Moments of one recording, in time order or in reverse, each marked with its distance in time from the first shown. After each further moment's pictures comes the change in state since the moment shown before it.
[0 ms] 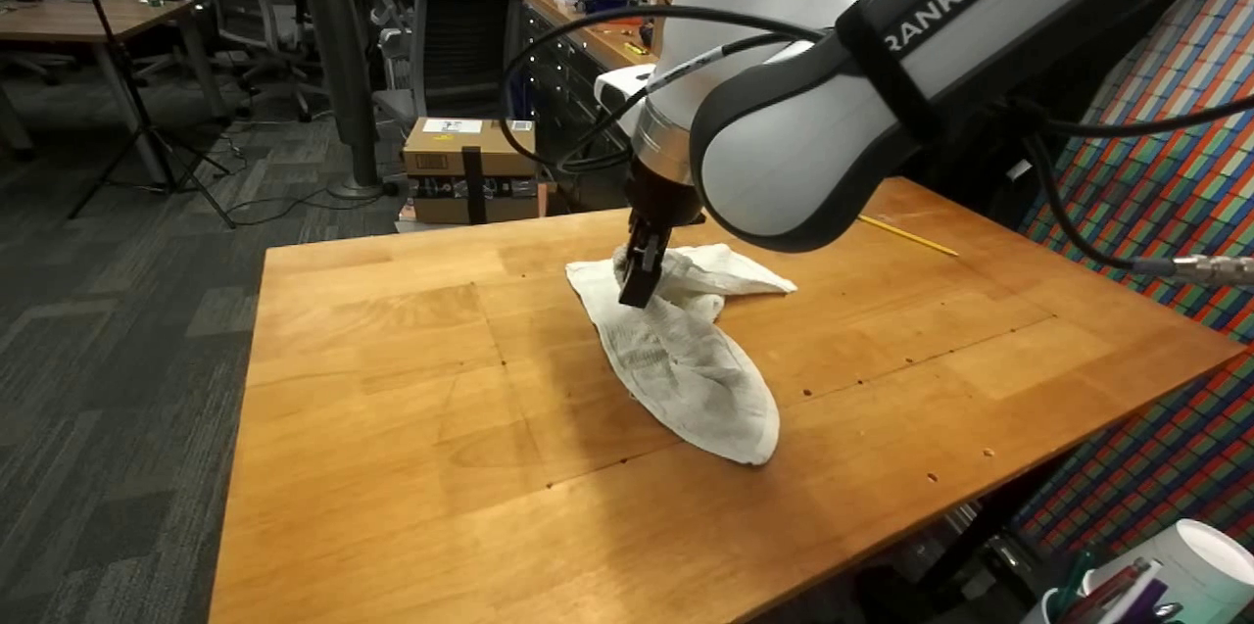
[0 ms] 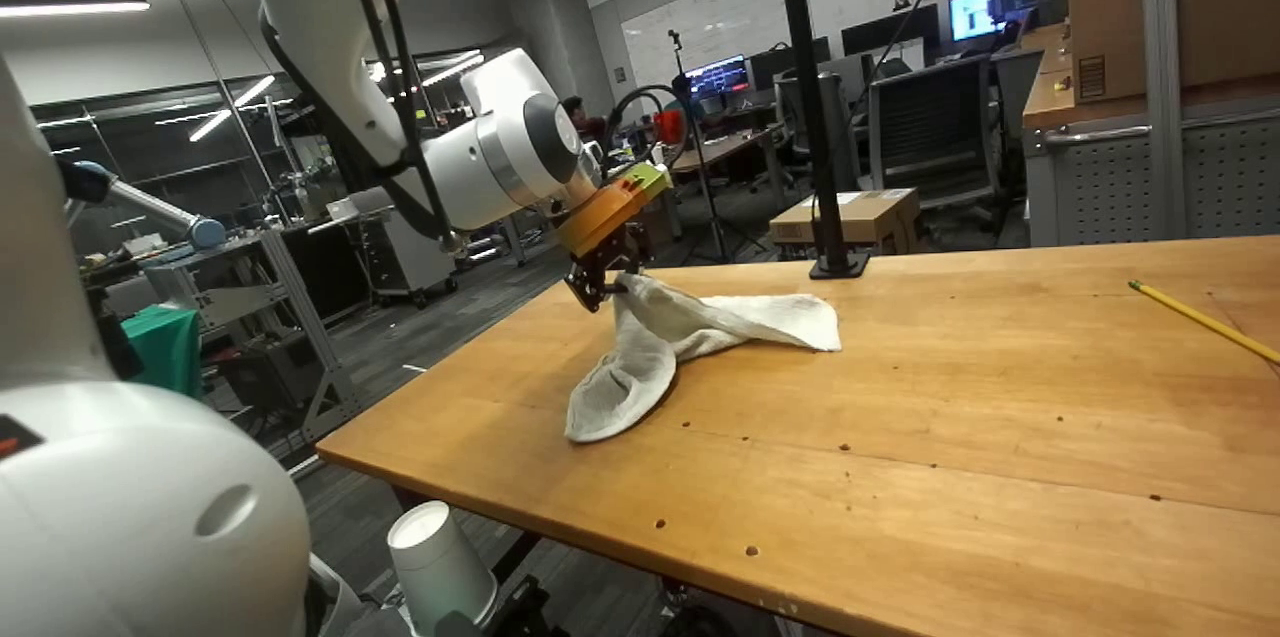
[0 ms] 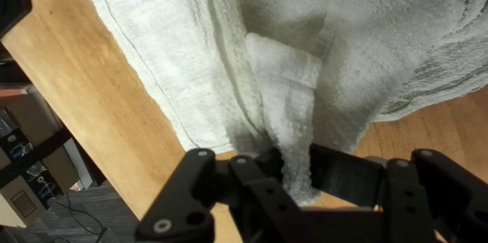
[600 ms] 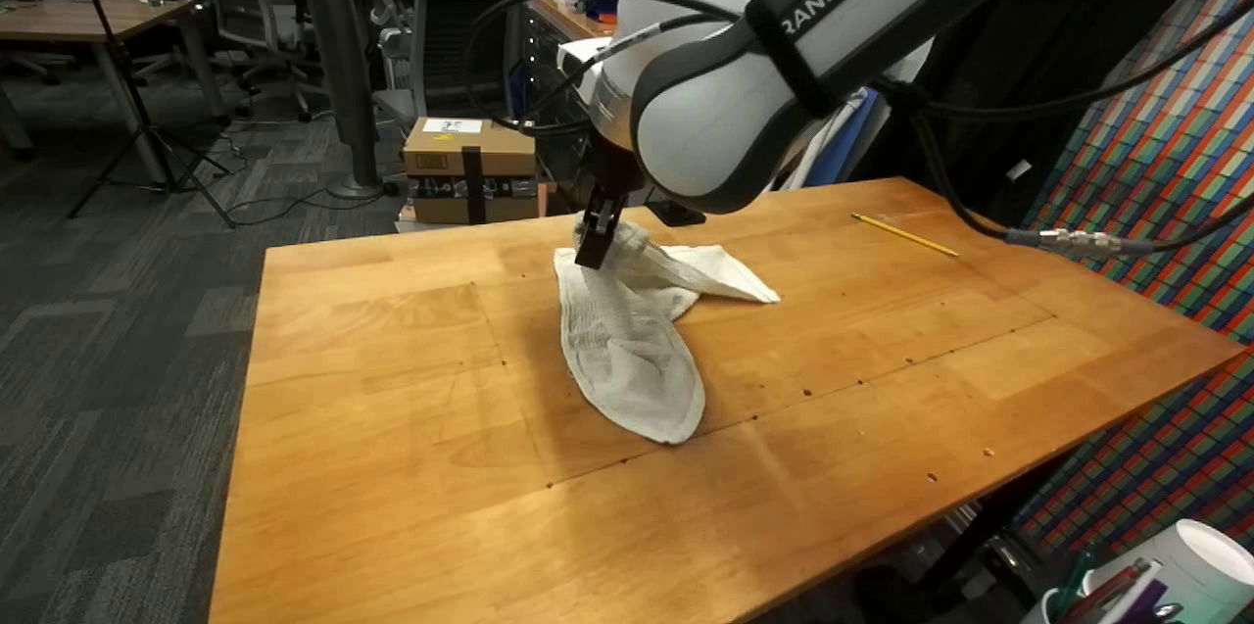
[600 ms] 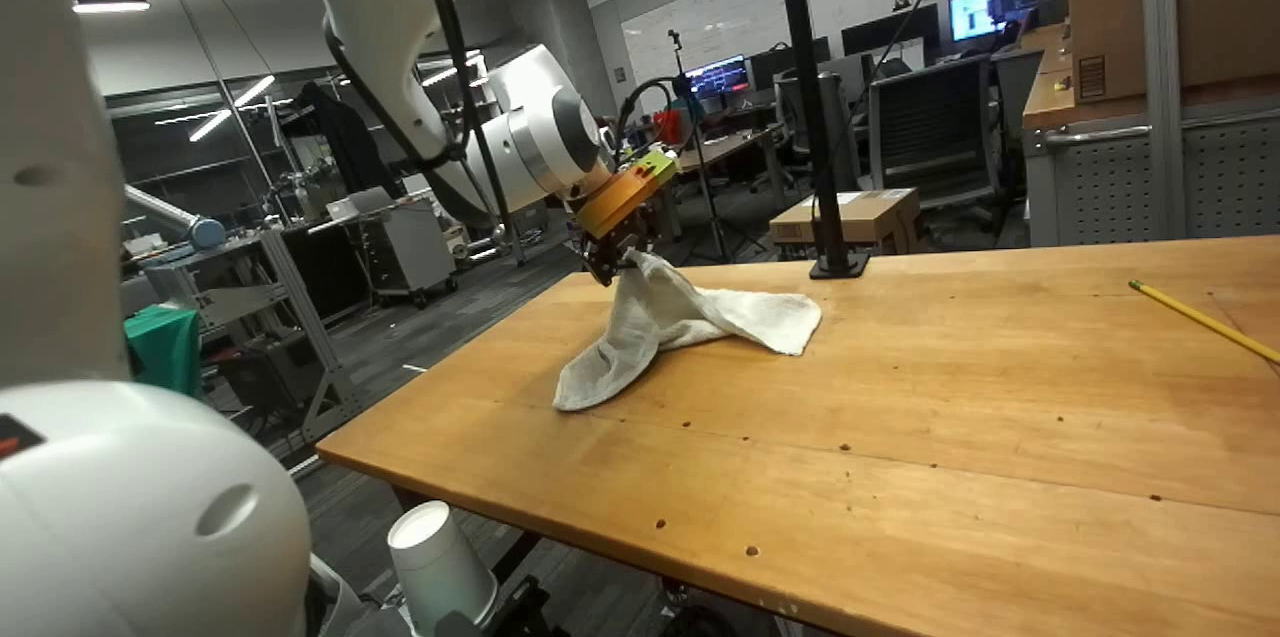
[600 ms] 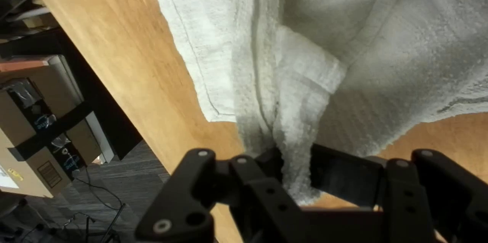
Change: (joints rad) arm 0.001 0.143 0.001 0.194 -0.021 0.014 0.012
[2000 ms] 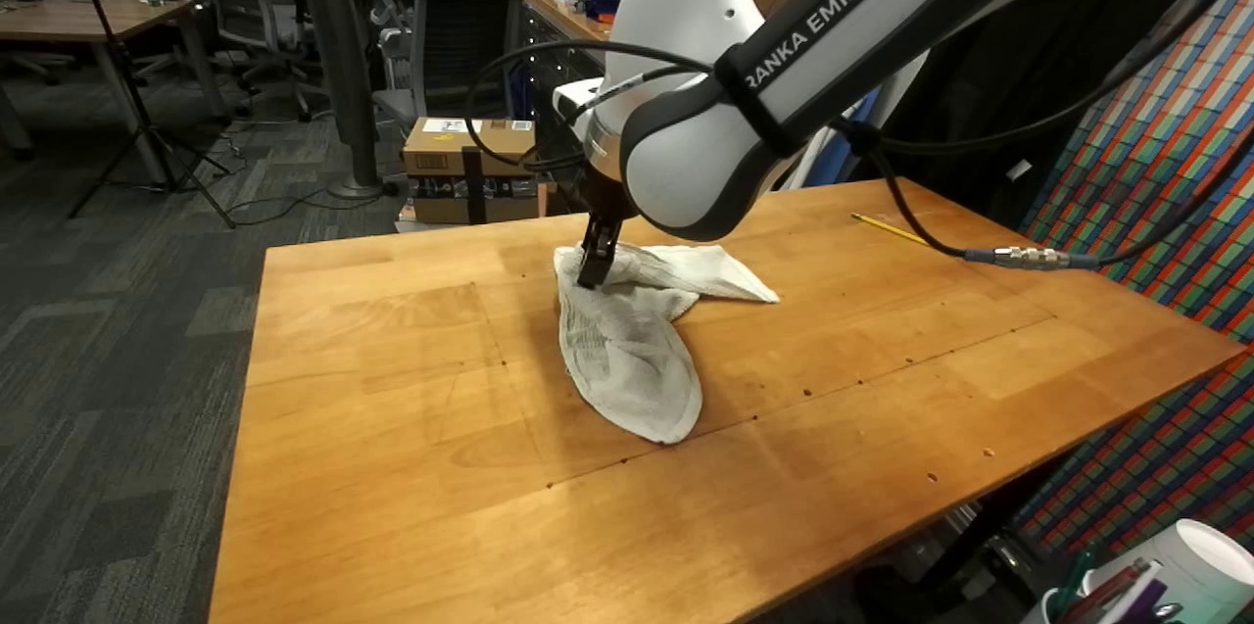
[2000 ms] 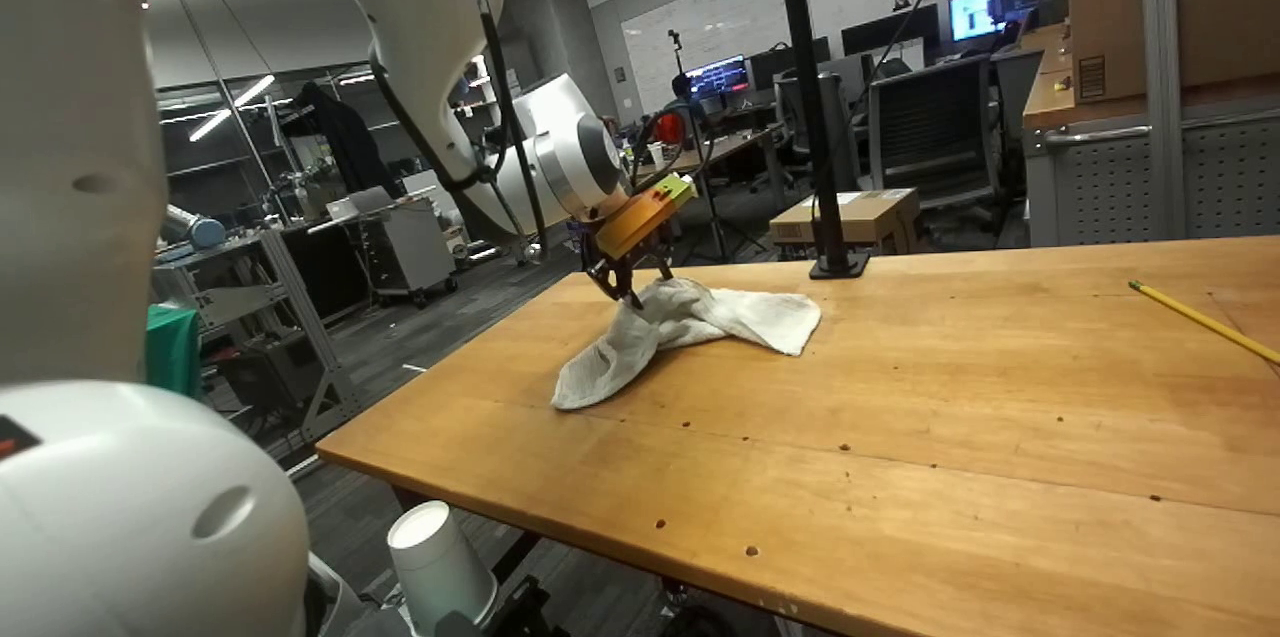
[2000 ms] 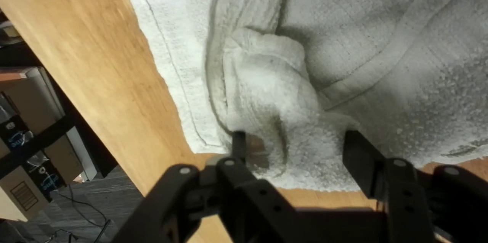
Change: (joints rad) arm -0.007 0.102 -0.009 0.054 -0.037 -0.002 0.004
